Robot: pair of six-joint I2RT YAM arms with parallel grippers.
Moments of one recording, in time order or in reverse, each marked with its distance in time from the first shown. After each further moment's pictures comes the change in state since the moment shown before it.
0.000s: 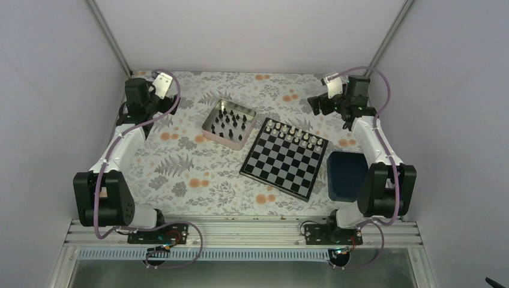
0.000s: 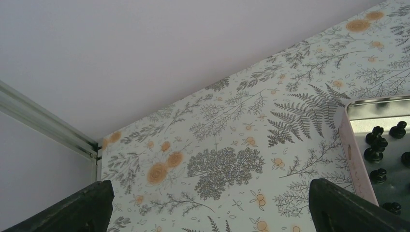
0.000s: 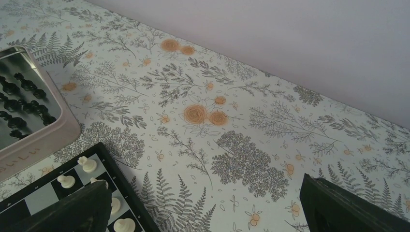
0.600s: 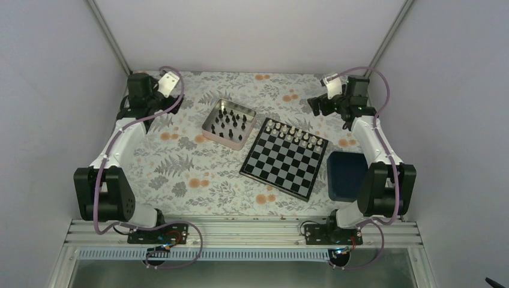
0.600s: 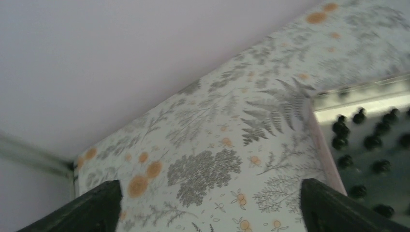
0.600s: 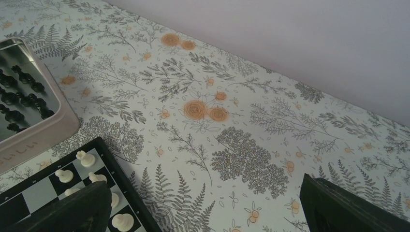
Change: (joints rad) left arm -0.008 0.028 0.059 -0.084 0.074 0.065; right arm 0.000 0.002 0.000 -0.011 0.003 -0.018
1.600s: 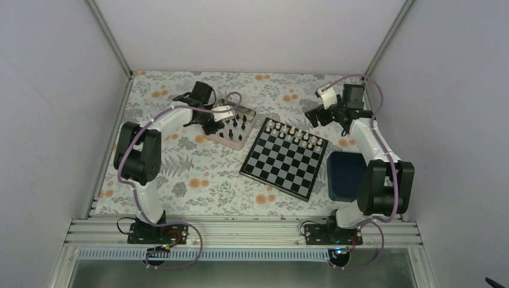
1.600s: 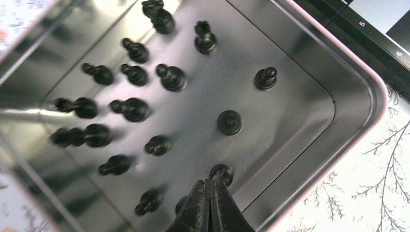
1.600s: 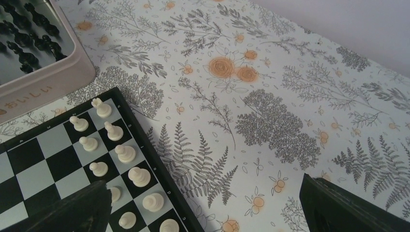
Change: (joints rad) left arm -0.359 0.425 0.276 -0.480 0.096 0.303; right arm 0.000 0.015 -0.051 -0.089 -0.035 -0.103
